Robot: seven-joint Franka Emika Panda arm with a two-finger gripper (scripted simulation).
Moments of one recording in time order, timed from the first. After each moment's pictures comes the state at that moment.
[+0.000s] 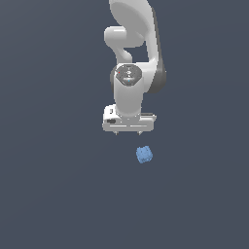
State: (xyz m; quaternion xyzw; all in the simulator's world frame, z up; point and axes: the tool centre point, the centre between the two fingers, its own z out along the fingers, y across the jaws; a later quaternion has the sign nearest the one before) arm -0.013 0.015 0.150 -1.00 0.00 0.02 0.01
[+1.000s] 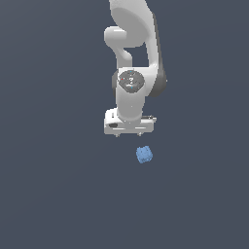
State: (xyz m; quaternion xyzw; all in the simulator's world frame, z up) arm -0.013 0.017 0.136 -1.00 -0.03 0.04 0.00
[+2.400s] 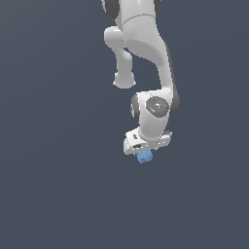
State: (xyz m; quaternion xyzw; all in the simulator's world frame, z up) arm 0.033 0.095 0.069 -0.99 -0.12 0.00 0.00
